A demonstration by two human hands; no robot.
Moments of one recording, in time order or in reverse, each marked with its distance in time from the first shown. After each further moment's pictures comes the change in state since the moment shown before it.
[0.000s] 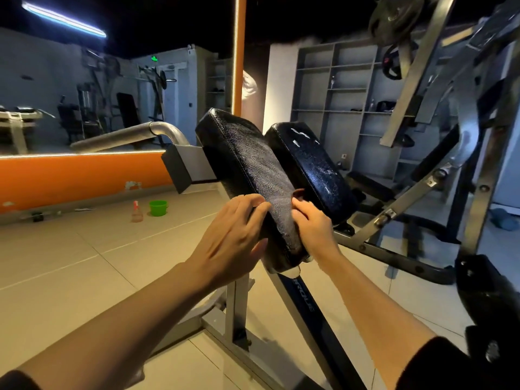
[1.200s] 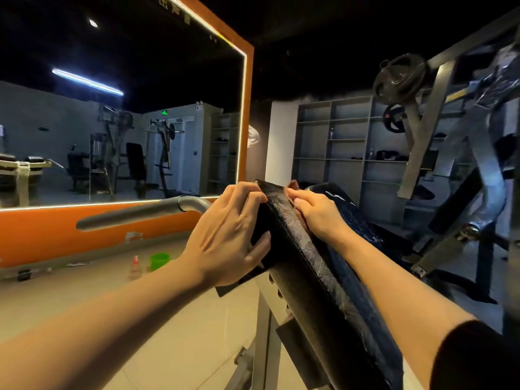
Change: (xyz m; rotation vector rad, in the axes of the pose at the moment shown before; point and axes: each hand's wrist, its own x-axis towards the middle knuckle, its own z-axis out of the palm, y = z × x) left_hand 0.079 -0.161 -0.017 -0.046 0.115 -0.022; right_hand 0.157 -0.111 0.051 -0.235 -0.055 -0.279
